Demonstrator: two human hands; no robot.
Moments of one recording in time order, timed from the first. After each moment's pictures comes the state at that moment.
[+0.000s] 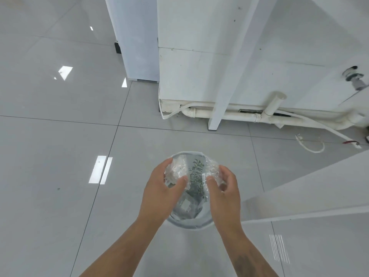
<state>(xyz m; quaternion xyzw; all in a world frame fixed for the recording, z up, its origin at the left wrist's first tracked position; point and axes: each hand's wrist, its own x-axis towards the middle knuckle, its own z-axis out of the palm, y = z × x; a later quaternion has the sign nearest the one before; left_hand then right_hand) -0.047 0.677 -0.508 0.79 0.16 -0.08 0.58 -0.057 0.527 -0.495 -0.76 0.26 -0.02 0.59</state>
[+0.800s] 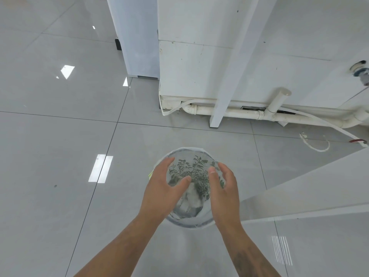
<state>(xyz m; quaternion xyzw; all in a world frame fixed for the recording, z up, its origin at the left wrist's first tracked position) -0.042 0.668 -0.533 0.82 0.14 -0.08 0.55 -0.050 0.522 -0.521 -0.78 0.25 -0.02 0.57</state>
